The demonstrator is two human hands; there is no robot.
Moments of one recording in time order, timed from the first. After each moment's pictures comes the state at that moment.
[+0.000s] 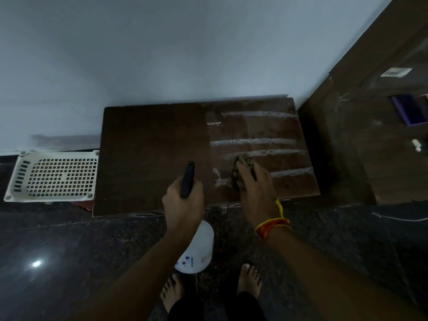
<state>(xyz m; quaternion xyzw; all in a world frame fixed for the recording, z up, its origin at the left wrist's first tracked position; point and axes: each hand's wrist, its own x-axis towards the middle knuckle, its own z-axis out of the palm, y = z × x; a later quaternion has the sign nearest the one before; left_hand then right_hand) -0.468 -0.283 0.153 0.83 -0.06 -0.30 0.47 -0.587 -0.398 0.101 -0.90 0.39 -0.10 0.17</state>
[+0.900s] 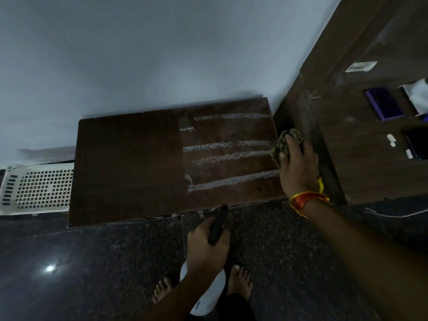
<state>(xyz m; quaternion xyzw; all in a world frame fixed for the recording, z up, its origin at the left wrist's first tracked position) -0.585 -0.299 0.127 0.81 -0.17 -0.40 0.39 -0.671 -0.531 0.126 -0.81 0.54 -0.14 0.16</state>
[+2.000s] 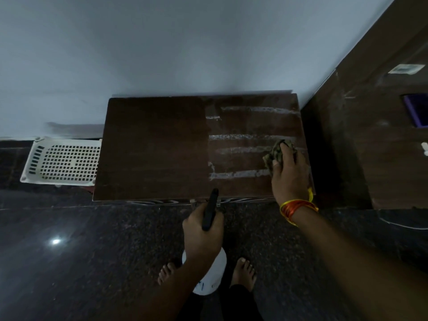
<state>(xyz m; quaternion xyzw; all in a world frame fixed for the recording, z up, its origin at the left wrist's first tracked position) -0.560 -0.268 0.127 0.81 -0.09 -0.32 0.48 -0.628 -0.471 0.116 -0.82 0.52 -0.12 0.21</state>
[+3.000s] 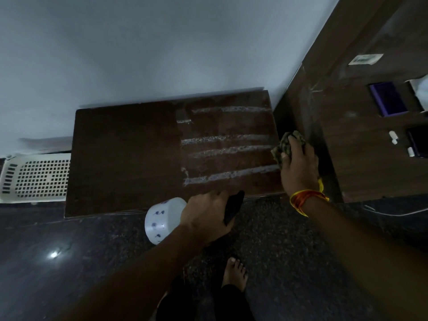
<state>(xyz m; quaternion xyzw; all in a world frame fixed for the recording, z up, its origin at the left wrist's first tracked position) -0.546 -0.346 0.127 0.76 -0.59 -0.23 0.14 -0.684 -0.537 0.123 -0.79 0.57 -0.10 0.21</state>
